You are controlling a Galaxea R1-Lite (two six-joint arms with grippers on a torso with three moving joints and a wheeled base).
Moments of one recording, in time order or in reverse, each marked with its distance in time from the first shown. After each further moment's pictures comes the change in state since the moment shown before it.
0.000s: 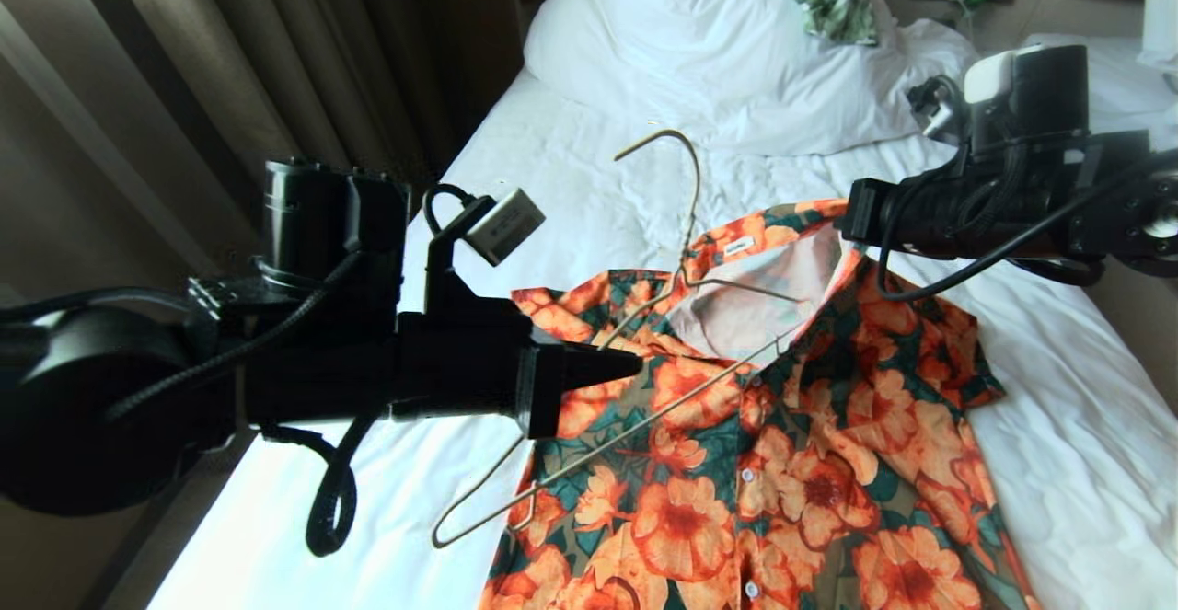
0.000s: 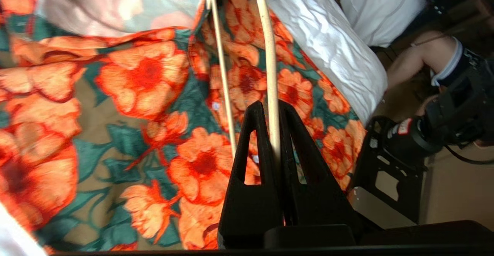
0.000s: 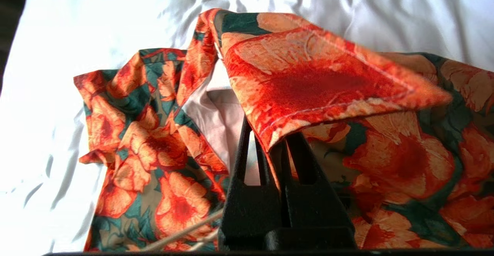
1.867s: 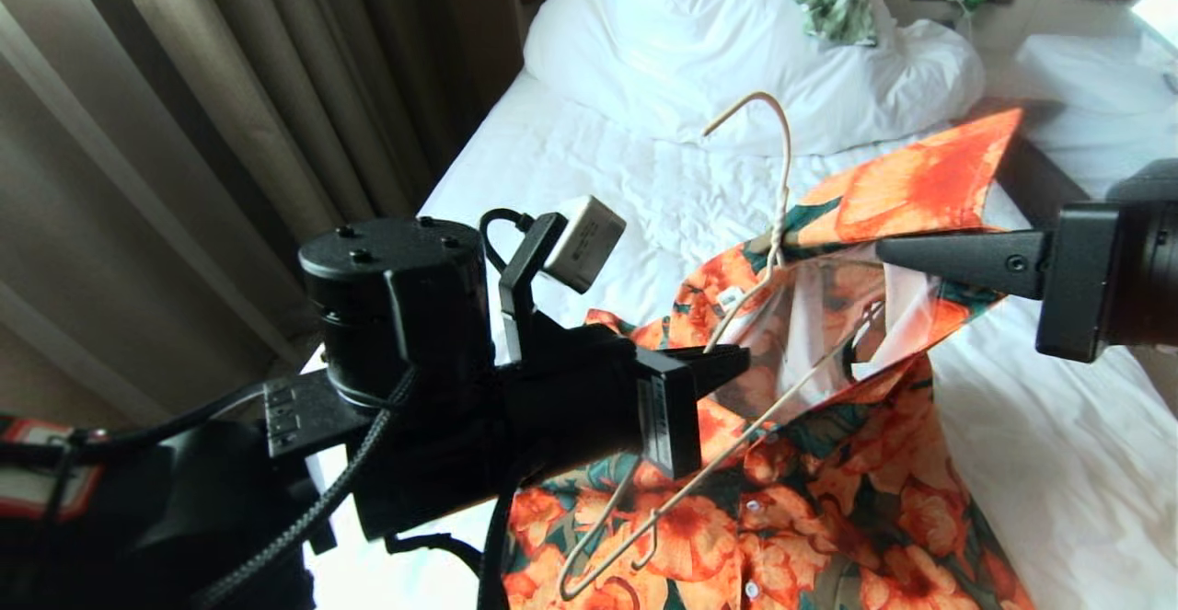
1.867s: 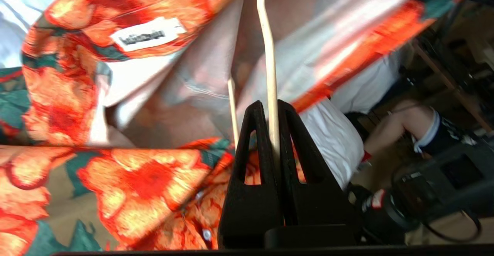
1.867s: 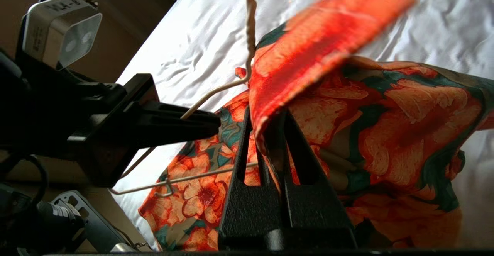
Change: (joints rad) left arm -0.267 0.070 0.127 -0.471 0.329 -0.195; right arm 0.419 -0.530 0.322 0.071 -0.011 -0.115
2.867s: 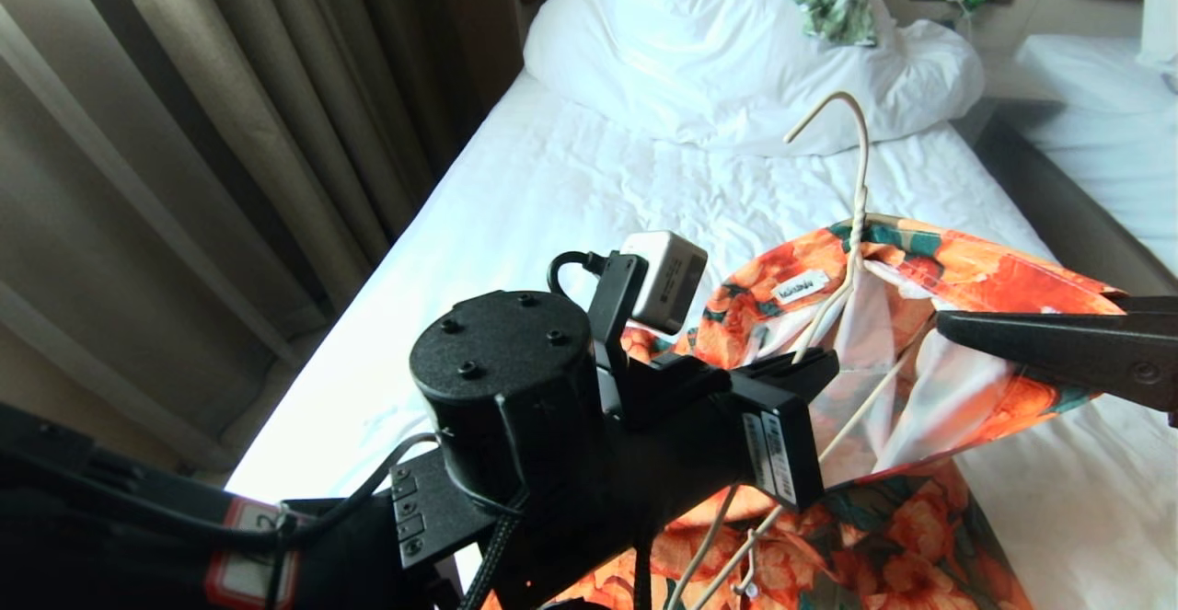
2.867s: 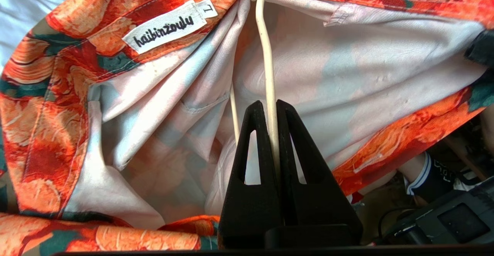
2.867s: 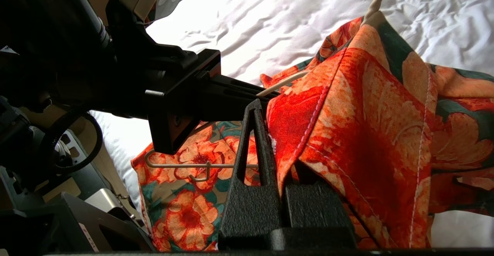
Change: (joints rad) left arm -0.139 0.151 0.003 -0.309 0.158 -0.051; right arm 0.101 -0.135 0.129 -0.009 0.034 -0.191
